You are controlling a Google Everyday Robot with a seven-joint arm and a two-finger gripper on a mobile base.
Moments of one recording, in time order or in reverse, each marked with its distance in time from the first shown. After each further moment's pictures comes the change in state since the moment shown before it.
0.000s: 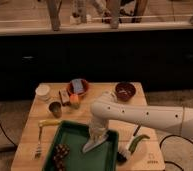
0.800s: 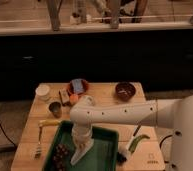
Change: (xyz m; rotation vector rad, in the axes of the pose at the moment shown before) arm -0.082 -0.022 0.028 -0.101 -0.062 -0.243
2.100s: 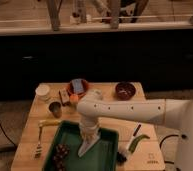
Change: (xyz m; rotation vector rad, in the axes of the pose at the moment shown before) arm 0.040 -0.002 -0.021 -0.001 0.043 -0.010
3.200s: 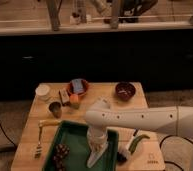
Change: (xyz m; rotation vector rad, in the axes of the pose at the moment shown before) arm -0.004 0.080 0.008 -0.054 -0.014 0.039
